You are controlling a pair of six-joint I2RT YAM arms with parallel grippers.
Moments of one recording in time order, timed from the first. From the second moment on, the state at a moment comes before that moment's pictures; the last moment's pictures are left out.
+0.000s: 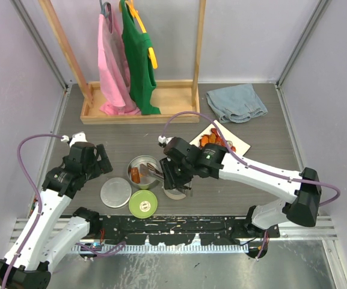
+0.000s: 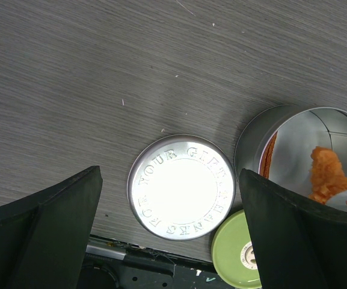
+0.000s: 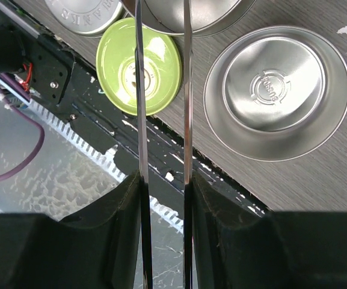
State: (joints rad) left arm -0.31 0.71 0.79 -0.94 -0.32 -0.57; right arm 1.09 1.37 1.25 -0.84 -0.06 0.63
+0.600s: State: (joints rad) left arm -0.31 0.71 0.79 -0.94 -0.32 -0.57; right arm 1.10 1.52 1.30 -0.81 -0.02 0.57
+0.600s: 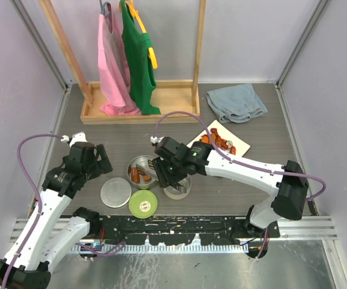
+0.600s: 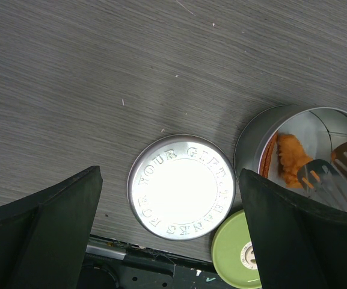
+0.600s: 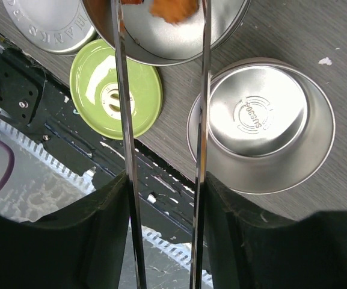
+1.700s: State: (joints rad) left arm -0.31 0.71 0.79 -0.94 -0.31 -0.57; right arm 0.67 1.05 1.14 -1.19 0.30 0.64
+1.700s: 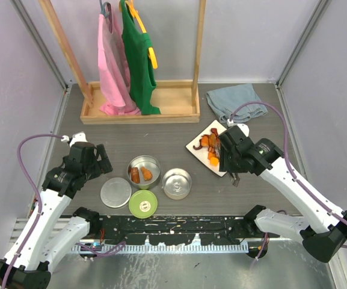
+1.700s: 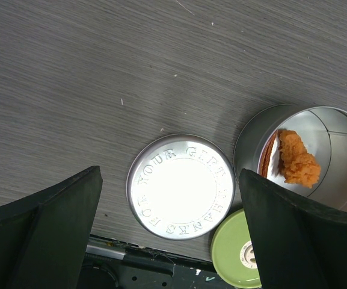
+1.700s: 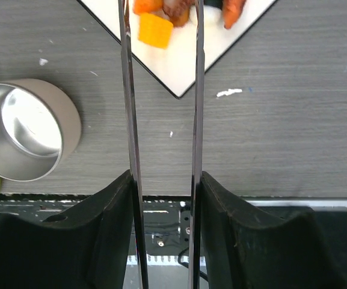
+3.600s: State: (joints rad) left arm -0.31 0.72 0.79 -0.94 -0.31 -0.57; right arm 0.44 1.14 1.02 -1.05 0.17 0.44
